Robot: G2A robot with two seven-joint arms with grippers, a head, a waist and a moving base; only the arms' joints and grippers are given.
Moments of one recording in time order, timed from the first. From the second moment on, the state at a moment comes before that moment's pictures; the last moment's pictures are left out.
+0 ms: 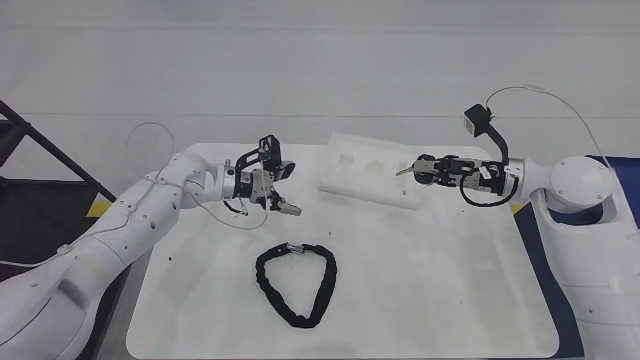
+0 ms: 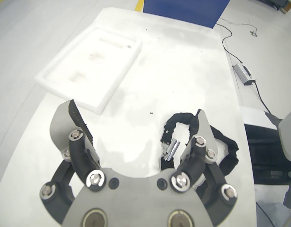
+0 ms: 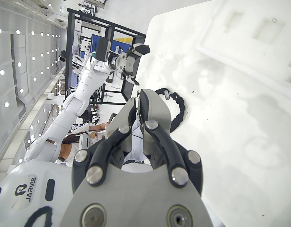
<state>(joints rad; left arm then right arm) 0.48 -0.95 -0.35 -0.98 0.76 -1.01 0.03 -0.97 -1.03 1.43 -1.51 0.15 0.06 1.25</state>
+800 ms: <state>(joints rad) 0.44 -1.01 -0.21 -0.95 1.03 -1.01 0.13 -0.97 -1.03 1.43 -1.51 0.15 0.06 1.25</state>
